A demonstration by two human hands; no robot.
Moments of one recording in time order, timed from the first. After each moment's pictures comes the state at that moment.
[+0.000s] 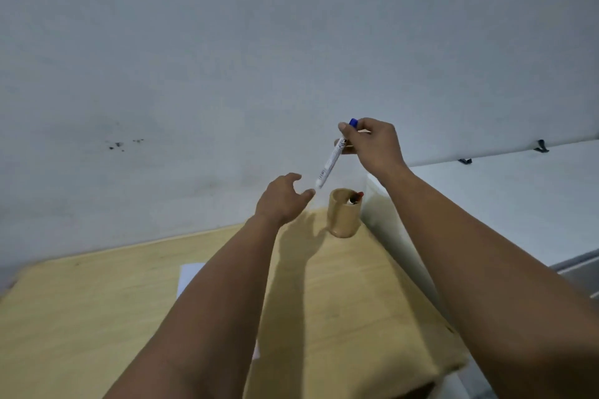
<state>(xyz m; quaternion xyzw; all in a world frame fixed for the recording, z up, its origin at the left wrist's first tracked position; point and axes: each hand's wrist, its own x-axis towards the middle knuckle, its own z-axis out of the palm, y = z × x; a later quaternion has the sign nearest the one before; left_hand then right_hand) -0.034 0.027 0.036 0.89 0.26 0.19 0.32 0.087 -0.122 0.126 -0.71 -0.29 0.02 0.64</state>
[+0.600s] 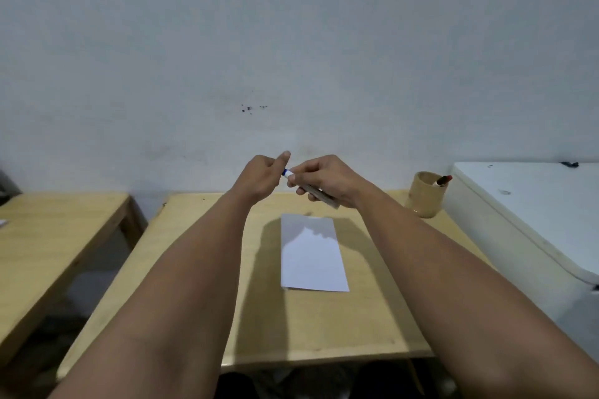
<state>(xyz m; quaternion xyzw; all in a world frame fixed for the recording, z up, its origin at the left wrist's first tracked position) -0.266 0.107 0.052 0.80 0.35 0.27 0.41 -0.125 -0.011 0.065 -0.66 -0.46 0.36 0.48</state>
